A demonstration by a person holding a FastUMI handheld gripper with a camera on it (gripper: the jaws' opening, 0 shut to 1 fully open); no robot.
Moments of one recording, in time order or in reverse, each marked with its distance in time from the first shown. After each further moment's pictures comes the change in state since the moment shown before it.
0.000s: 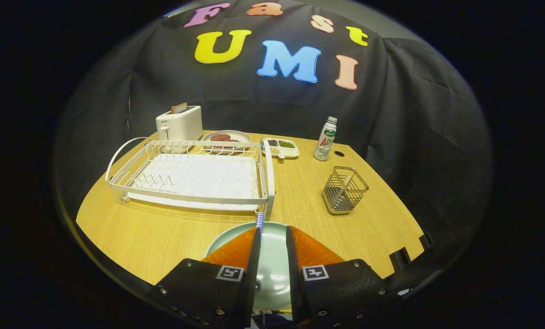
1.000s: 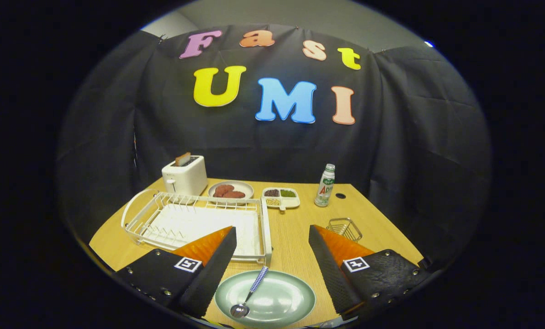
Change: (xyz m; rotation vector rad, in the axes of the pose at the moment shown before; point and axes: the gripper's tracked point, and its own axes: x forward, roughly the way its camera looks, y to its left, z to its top) arm -0.027 -0.021 0.128 0.057 -0.296 0.057
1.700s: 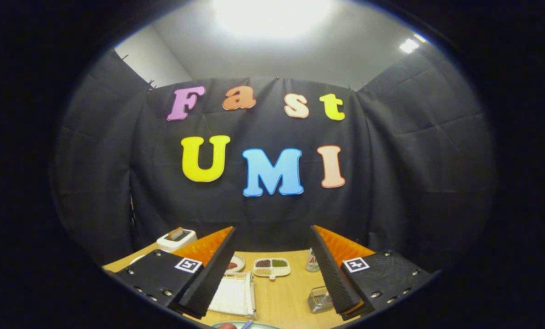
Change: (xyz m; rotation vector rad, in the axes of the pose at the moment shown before) arm 0.004 -0.078 0.154 0.064 -0.421 -0.011
